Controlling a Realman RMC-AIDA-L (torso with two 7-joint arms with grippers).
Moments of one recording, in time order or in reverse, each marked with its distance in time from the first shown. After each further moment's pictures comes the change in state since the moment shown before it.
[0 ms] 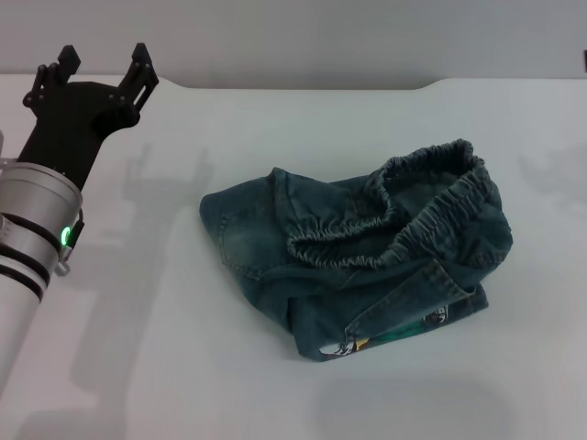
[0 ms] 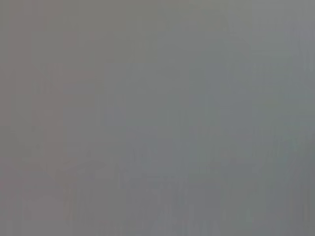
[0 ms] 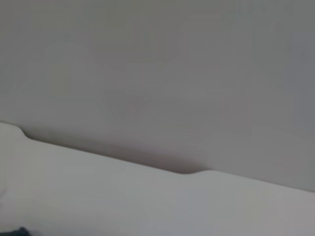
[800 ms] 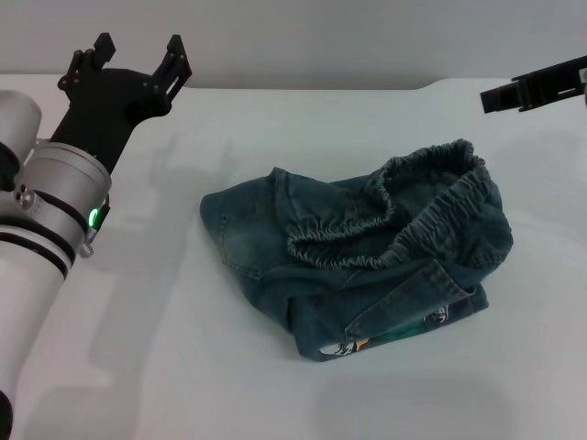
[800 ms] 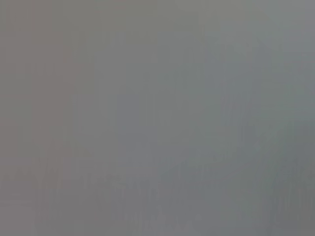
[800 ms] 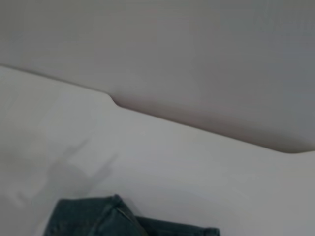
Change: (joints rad) left arm -0.072 -0.003 -0.006 0.017 0.000 -0.052 0.007; right arm 0.111 0.030 -0.067 -0.212 0.073 -0.002 -0.037
